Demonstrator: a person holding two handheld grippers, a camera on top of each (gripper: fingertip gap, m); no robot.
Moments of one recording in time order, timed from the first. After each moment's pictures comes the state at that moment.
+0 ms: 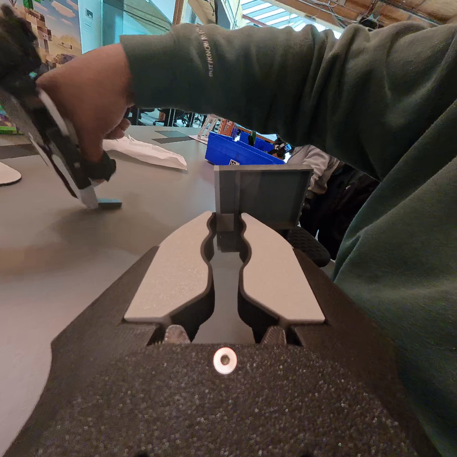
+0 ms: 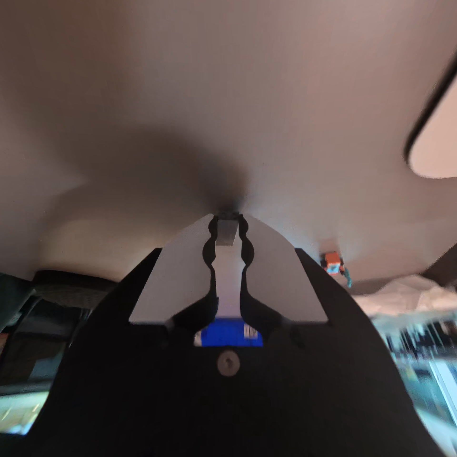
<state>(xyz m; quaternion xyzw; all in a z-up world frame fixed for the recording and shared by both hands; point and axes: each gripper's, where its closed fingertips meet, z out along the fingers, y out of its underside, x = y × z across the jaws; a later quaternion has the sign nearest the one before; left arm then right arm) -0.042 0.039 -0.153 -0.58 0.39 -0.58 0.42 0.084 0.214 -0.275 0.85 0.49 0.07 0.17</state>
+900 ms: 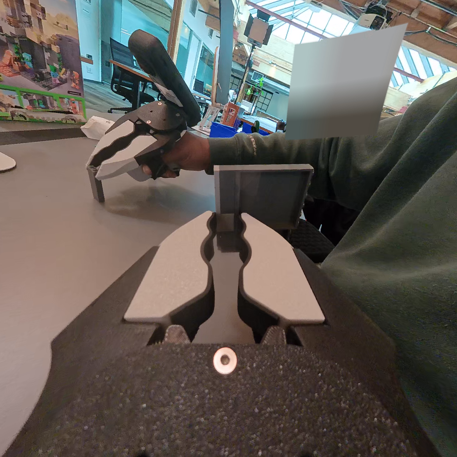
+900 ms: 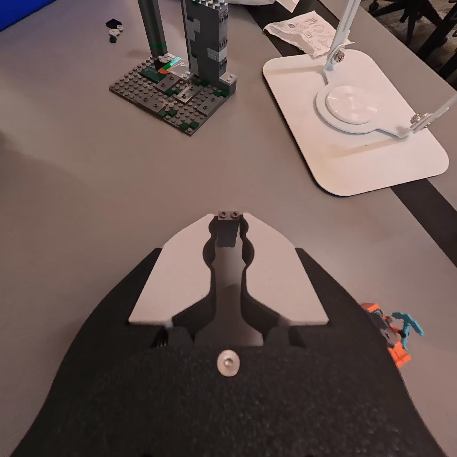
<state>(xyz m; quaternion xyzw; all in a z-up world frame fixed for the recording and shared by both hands) -0.035 0.041 -0.167 -0.59 0.40 -0.57 0.41 0.077 0.213 -0.240 0.78 0.43 -0.20 -0.40</state>
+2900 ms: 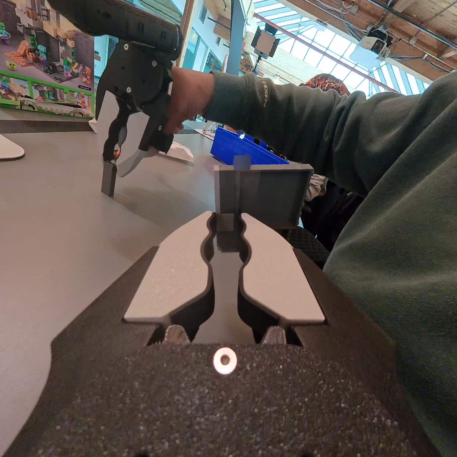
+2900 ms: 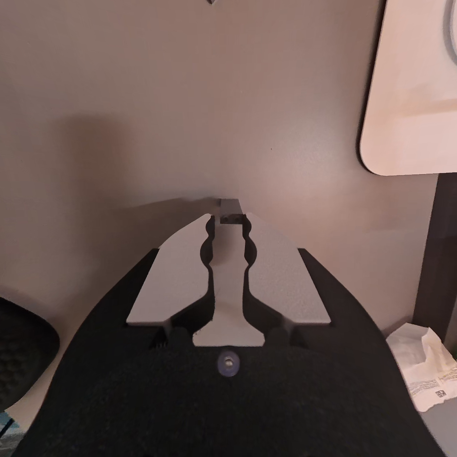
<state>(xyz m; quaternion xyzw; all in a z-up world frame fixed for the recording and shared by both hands) -0.041 0.052 -0.168 -0.60 0.37 -0.59 0.40 0.089 0.203 -0.247 0.82 0.56 -0.05 -0.10</state>
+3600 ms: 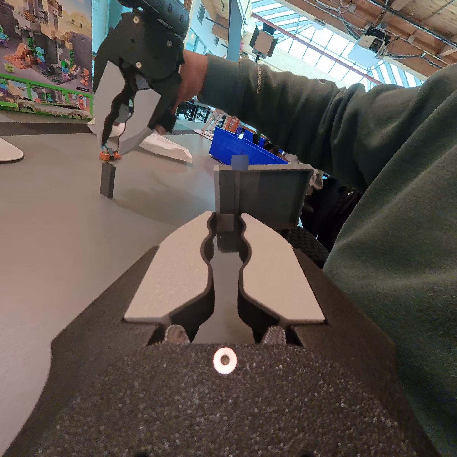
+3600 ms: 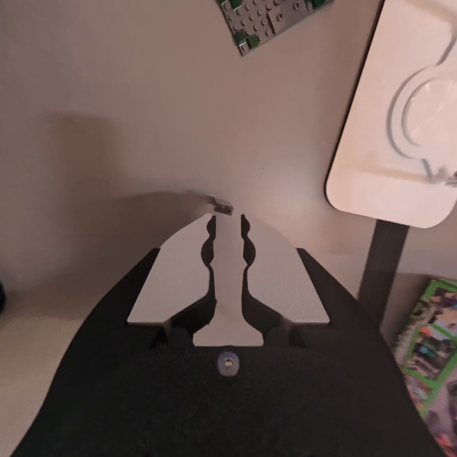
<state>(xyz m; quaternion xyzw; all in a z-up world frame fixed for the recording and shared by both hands) -0.041 0.050 -0.166 -0.60 0.37 -0.59 0.40 0.091 0.208 -0.216 0.73 0.67 -0.07 -0.16</state>
